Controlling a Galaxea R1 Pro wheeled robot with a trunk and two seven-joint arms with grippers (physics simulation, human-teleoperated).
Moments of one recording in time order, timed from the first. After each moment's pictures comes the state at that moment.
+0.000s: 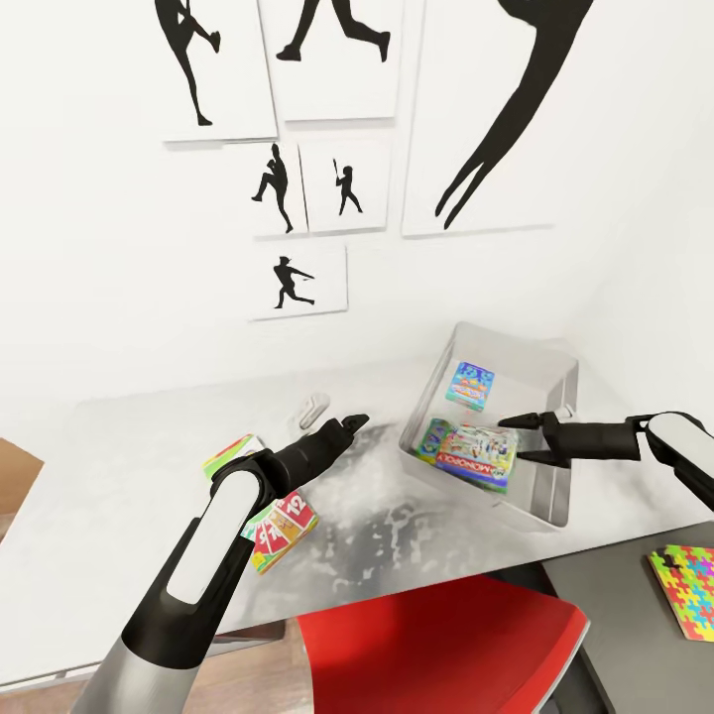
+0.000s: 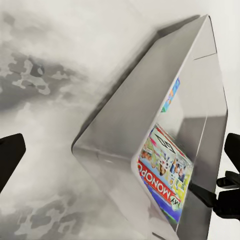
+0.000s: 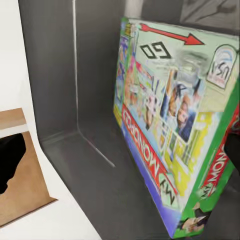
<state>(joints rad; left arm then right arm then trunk) -0.59 -0.08 -0.37 -1.60 1.30 0.53 0.64 -0.99 -0.72 0.63 -0.92 -1.73 1.05 0.17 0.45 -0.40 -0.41</state>
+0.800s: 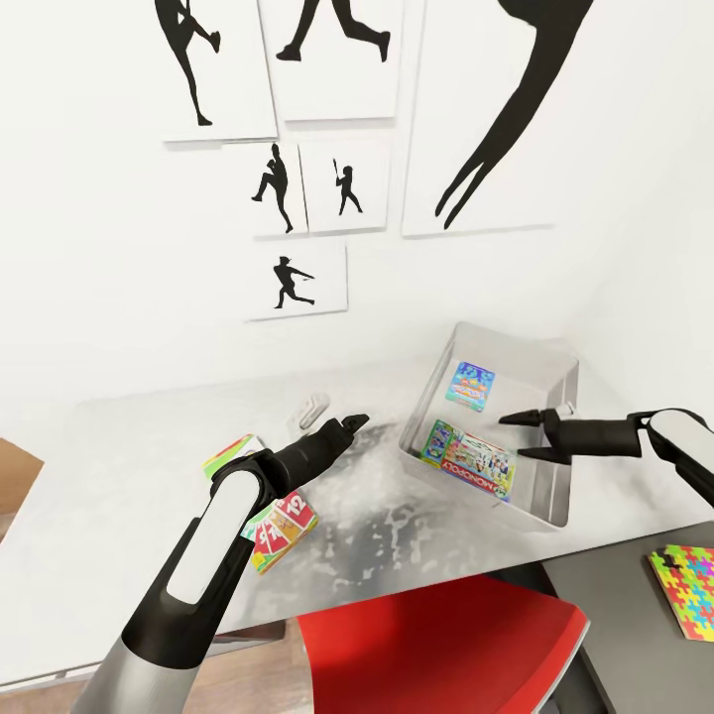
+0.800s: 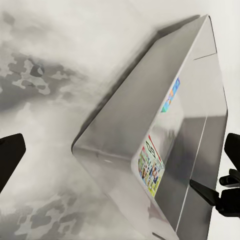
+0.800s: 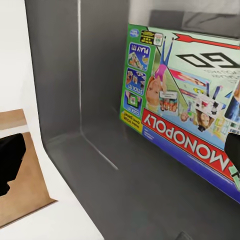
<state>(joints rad) -0.59 -0.08 -0.37 -1.60 1.30 0.53 0.64 -1.00 -0.73 0.63 -0.92 -1.74 1.05 0.16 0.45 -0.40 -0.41</state>
